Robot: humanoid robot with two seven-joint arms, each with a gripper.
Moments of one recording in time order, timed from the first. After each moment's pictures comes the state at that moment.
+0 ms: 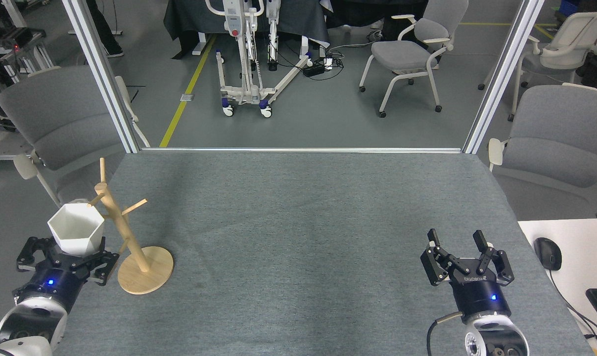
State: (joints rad) left arm -0.20 0.22 0.38 -1.42 -1.82 -0.37 -0.10; right arm -0.10 -0.02 -0.19 -1.50 1.40 -0.23 -0.03
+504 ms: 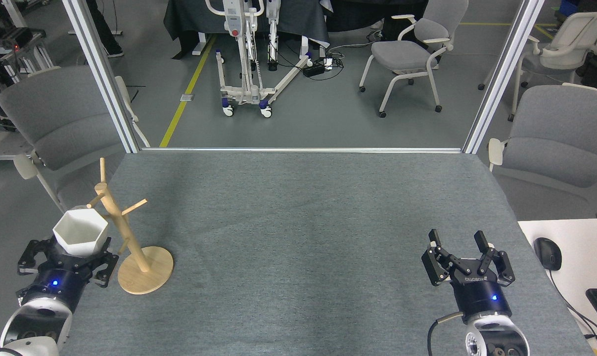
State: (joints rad) left arm -0.20 0.21 0.37 -1.41 -1.84 -0.32 -0.09; right arm -0.11 -0.02 -0.19 -1.49 1.40 -0.23 -0.04
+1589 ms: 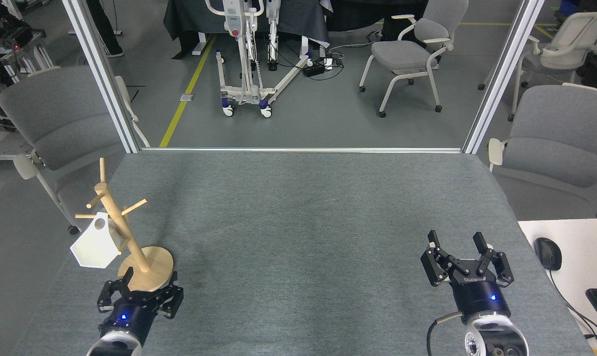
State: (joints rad) left arm -0.17 -0.04 0.36 -1.25 -1.81 -0.34 0.07; right arm -0.11 -0.02 -0.19 -1.49 1.40 -0.22 -0.03
